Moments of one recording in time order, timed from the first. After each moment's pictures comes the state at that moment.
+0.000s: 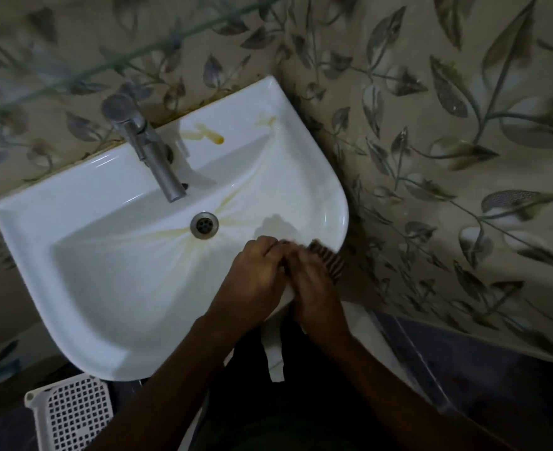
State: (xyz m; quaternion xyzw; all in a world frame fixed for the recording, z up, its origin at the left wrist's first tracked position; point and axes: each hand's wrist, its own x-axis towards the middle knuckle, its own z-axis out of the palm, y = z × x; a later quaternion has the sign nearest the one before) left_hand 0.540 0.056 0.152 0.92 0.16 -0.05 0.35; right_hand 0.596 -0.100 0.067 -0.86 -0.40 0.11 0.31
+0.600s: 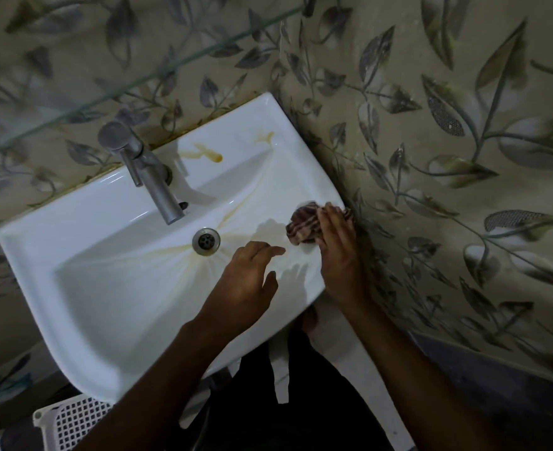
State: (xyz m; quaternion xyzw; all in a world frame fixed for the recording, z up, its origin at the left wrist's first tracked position) left_hand 0.548 0.080 0.155 0.91 0.18 -0.06 0.38; right_hand 0.687 -0.076 0.077 -0.90 -0.34 0.01 0.28
